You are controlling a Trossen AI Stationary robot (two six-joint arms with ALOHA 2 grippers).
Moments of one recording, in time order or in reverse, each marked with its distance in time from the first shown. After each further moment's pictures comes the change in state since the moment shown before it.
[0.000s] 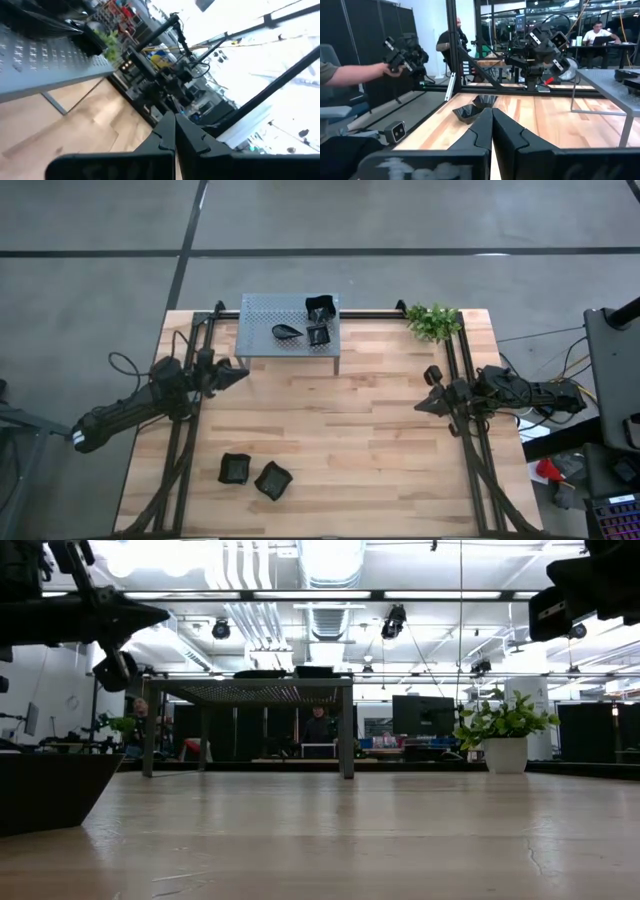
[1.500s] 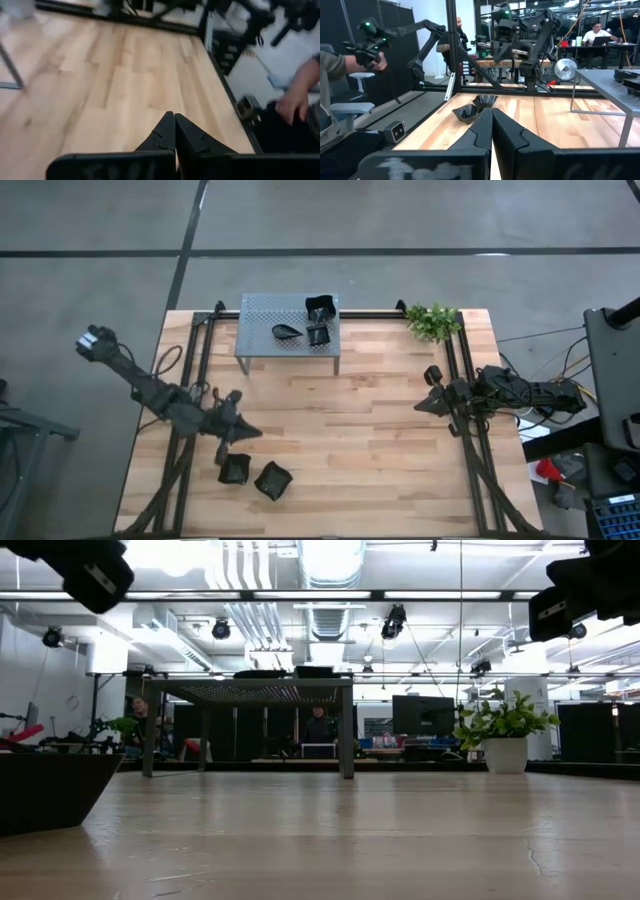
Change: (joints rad) left arm -1.083 0.705 0.487 -0.263 -0.772 0.446; right arm 0.000 0.000 0.000 0.000 0.002 -0.002
